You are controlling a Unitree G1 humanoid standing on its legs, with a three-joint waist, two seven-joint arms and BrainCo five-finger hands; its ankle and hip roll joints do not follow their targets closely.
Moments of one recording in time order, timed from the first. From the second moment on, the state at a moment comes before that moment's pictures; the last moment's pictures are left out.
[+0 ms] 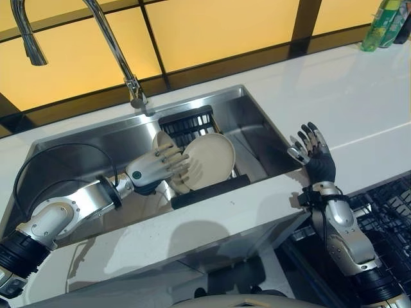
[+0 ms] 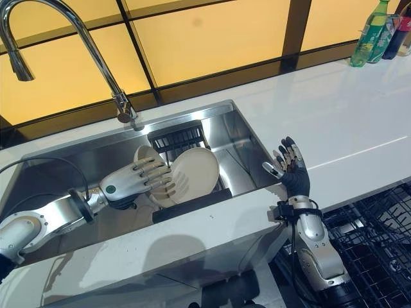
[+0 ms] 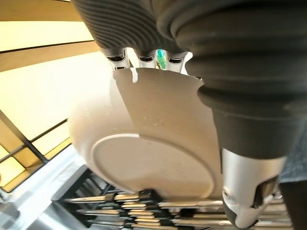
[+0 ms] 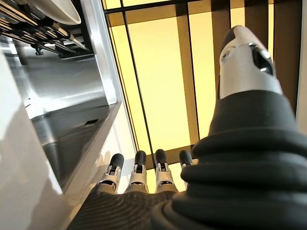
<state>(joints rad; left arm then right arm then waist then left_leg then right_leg) -0.22 1.11 -0.40 -0.13 1.09 -0.37 0.19 0.00 -0.54 0.16 -0.16 0.58 -0.17 -0.25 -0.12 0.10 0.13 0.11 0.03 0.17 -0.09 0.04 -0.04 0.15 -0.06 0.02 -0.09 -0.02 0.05</state>
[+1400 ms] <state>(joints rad) -0.22 1.13 -0.36 -0.12 1.08 -0.43 0.07 0.02 -0.56 0.16 -0.16 0.60 -0.17 -0.27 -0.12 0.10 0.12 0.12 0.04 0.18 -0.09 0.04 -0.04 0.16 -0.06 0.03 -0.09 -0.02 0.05</state>
